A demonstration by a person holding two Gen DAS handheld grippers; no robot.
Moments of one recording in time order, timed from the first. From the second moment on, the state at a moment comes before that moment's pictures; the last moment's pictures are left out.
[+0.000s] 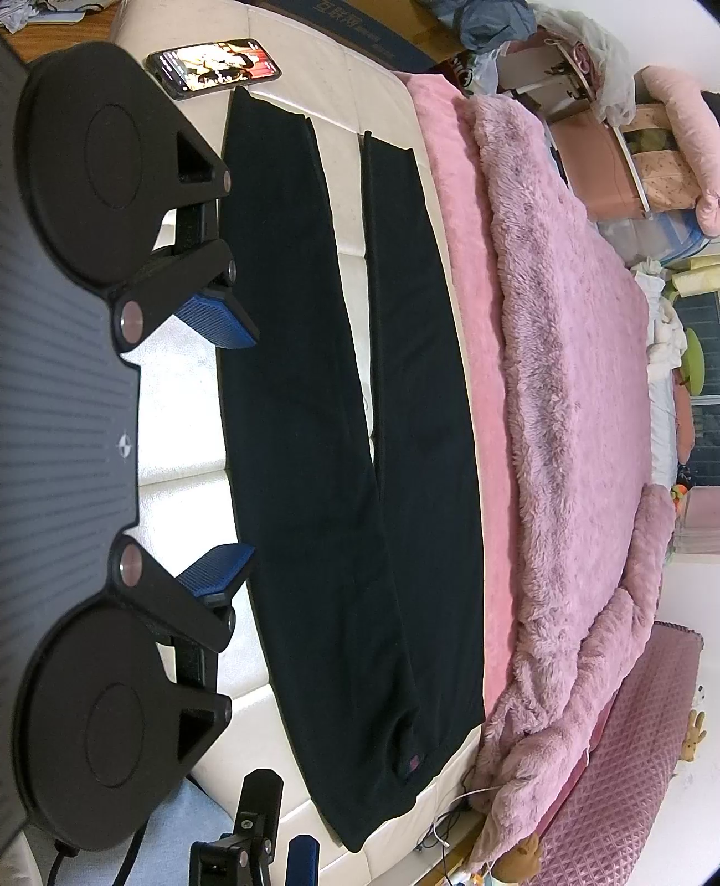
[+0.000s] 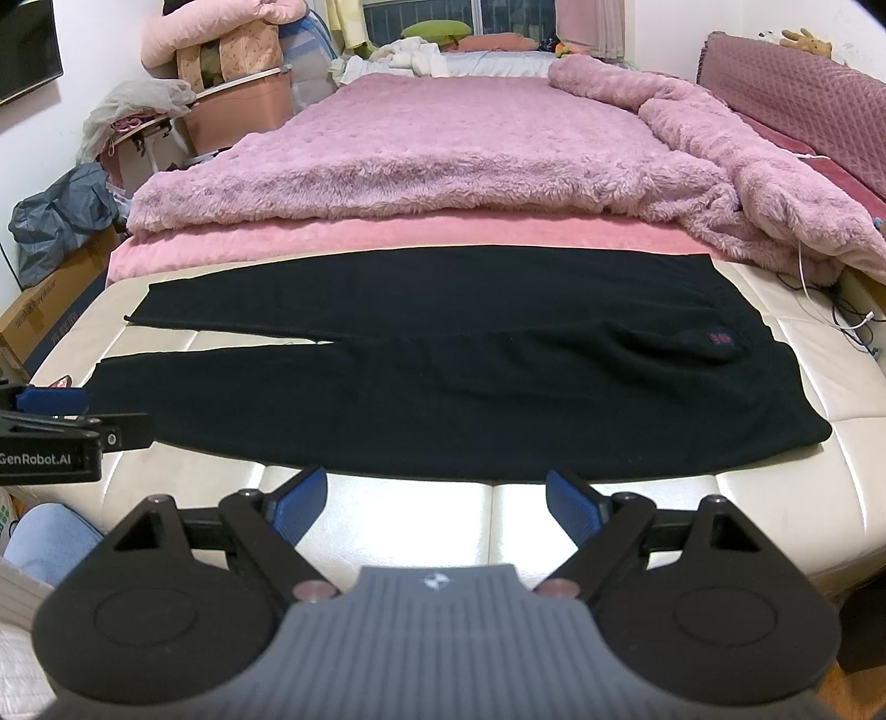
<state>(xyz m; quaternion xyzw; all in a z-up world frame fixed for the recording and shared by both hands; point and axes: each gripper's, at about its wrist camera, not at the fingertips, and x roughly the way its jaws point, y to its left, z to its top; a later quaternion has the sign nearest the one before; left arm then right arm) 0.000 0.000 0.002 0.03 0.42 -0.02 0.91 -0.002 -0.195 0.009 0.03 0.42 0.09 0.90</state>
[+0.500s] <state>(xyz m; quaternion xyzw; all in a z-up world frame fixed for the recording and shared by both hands) -0.002 -0.010 0.011 0.03 0.41 -0.02 0.91 -0.005 -0.199 0.012 0.03 0.41 0.09 0.91</state>
